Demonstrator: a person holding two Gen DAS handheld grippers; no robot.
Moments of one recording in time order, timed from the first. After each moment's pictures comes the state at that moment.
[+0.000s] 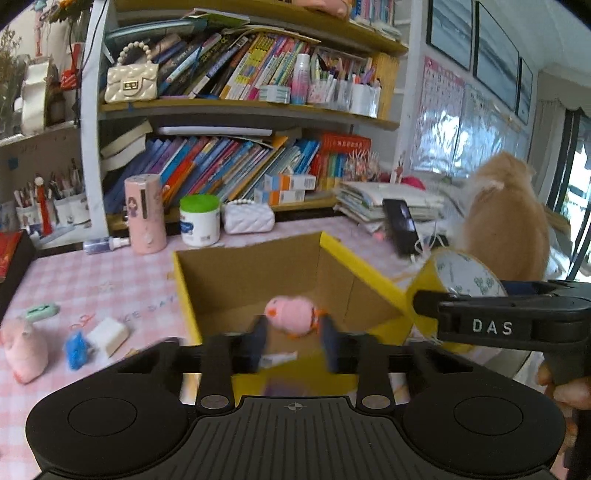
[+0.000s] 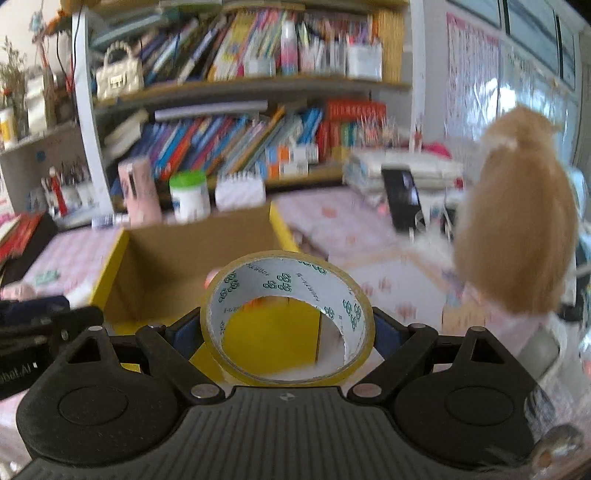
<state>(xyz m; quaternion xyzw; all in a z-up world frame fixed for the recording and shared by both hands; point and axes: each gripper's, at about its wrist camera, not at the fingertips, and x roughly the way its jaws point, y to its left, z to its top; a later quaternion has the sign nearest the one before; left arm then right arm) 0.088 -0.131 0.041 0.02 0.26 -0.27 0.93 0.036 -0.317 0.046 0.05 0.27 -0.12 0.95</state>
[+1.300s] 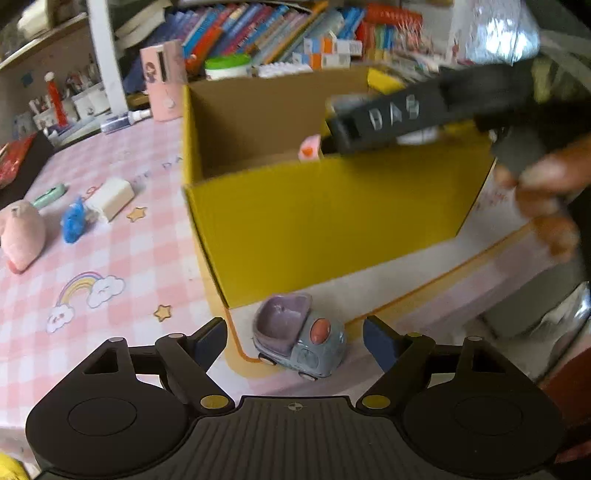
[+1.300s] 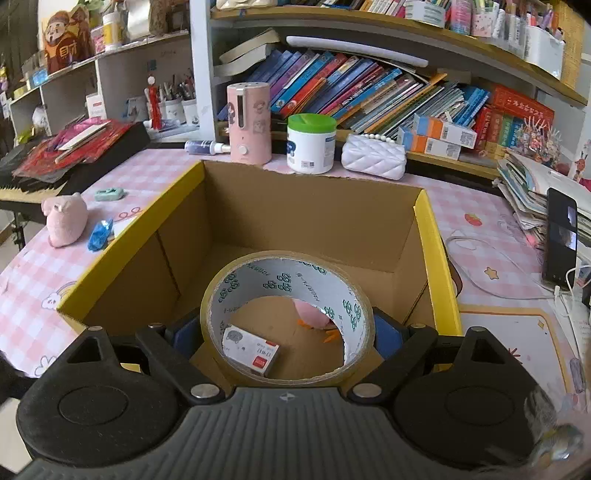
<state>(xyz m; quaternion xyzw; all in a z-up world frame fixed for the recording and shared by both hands) 0.093 -0.154 -0.069 0.10 0.43 -0.18 0.88 0.173 -0.308 -0.012 -0.04 0.35 0.11 0.93</state>
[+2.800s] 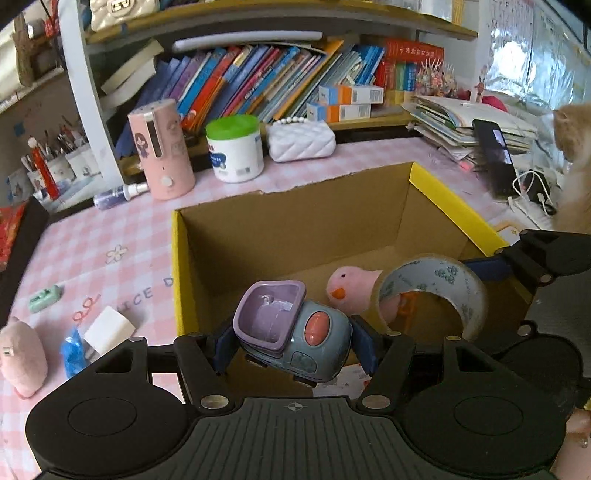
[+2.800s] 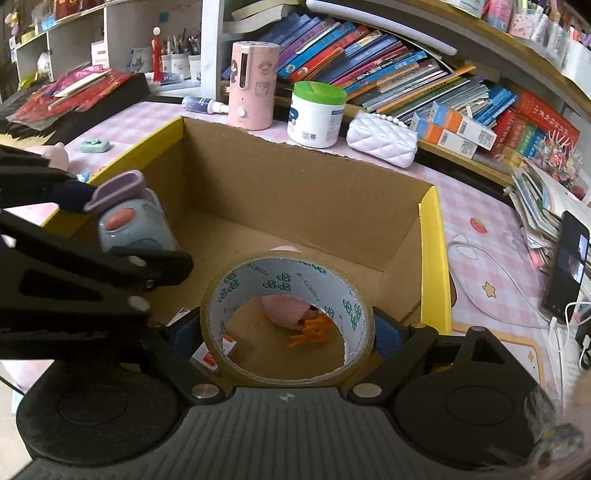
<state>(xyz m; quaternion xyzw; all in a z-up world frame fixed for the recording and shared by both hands) 0.208 -0.190 -0.014 0.09 0.39 -0.17 0.90 0.217 -0.319 -0.030 -0.11 0.40 0.12 0.90</state>
